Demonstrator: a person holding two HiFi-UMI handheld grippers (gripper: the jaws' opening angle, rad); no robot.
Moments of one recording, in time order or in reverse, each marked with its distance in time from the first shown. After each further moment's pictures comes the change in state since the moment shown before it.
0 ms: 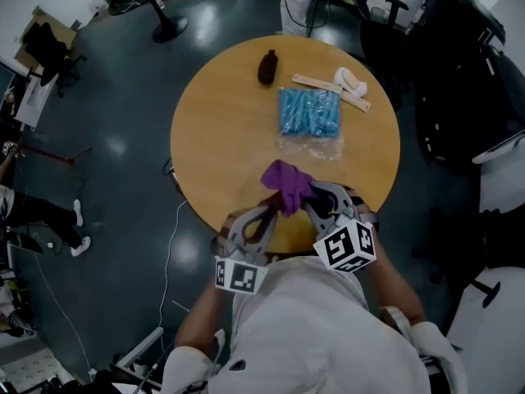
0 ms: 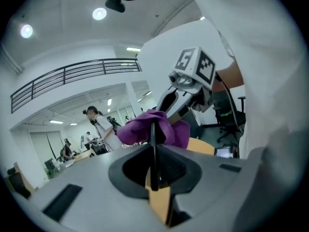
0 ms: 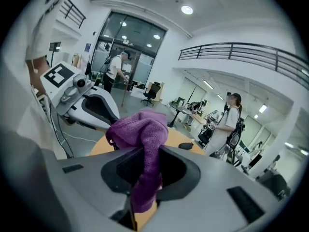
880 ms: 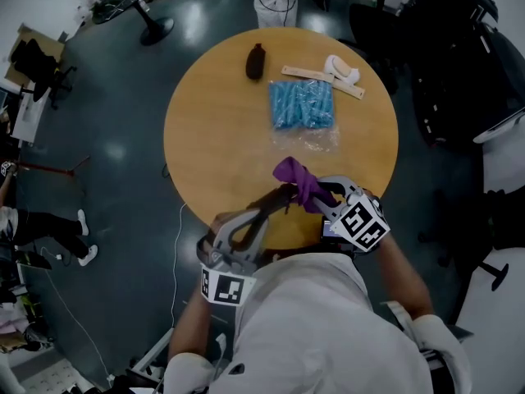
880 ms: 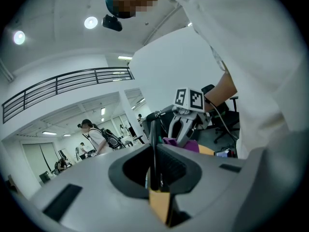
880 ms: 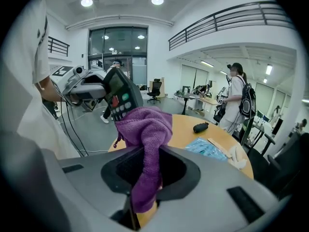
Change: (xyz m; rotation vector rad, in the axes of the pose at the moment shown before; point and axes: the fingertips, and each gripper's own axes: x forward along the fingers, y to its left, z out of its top) left arm -0.016 0.014 0.035 0.084 -0.089 -0.059; right arm 0.013 0.003 -0.069 0.261 0.021 0.203
